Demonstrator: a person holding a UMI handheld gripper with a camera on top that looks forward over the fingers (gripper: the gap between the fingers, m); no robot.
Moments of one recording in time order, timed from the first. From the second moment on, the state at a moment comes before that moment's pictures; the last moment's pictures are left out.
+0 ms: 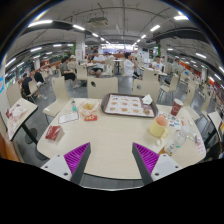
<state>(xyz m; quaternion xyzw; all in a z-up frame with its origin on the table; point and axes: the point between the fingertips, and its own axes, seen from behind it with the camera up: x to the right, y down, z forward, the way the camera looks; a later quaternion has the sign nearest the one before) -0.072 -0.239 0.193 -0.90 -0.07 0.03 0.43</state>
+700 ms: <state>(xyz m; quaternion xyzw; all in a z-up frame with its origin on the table) 0.171 -0.223 0.092 -0.87 0.01 -0.03 0.48</state>
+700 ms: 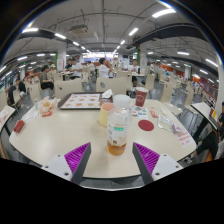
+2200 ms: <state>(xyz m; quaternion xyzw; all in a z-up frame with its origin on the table) 0.042 0.031 0.194 -0.54 0.49 0.63 0.28</state>
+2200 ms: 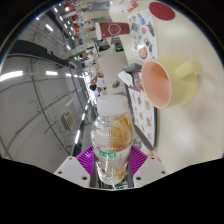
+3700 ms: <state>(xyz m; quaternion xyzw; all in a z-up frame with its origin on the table) 0.374 0.019 0.064 -0.85 -0.03 0.02 0.53</state>
